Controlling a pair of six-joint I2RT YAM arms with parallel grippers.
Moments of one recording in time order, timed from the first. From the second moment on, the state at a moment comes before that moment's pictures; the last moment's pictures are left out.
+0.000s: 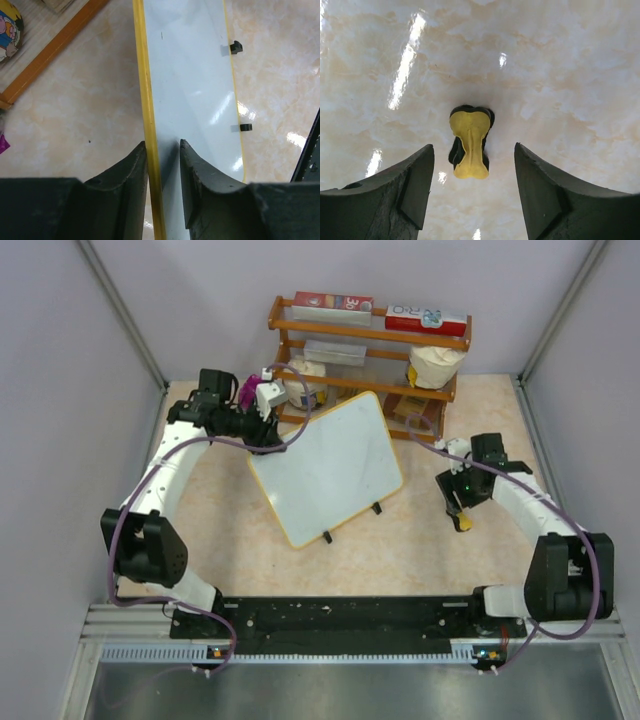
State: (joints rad) left arm -0.17 1.58 1.51 -0.84 0.78 0.59; right arm 0.04 1.35 0.84 -0.62 -0.10 -0.42
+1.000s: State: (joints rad) left arm -0.15 1.48 1.48 -0.63 0.76 0.43; right arm 0.04 1.17 1.03 -0.75 -0.19 -0.34
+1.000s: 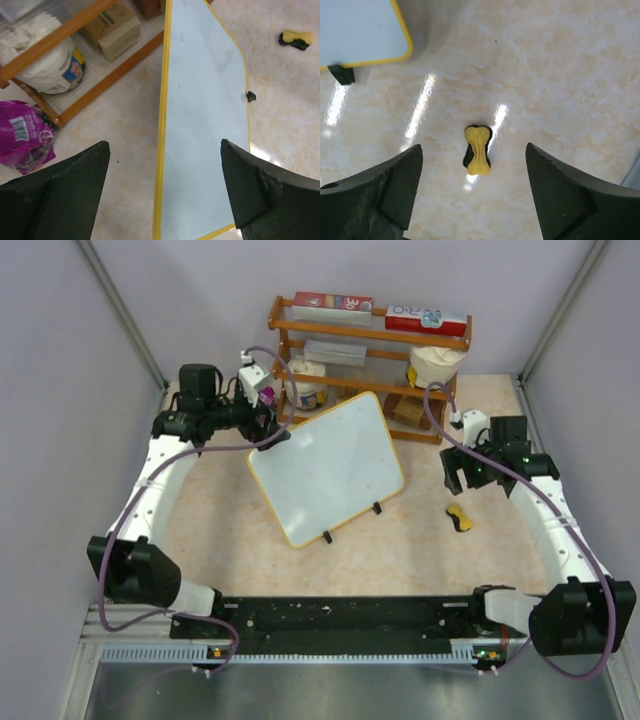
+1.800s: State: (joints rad) left arm 0.17 1.01 0.93 -0.16 0.34 -0.01; right arm 0.04 0.98 1.13 -0.61 -0.10 -0.14
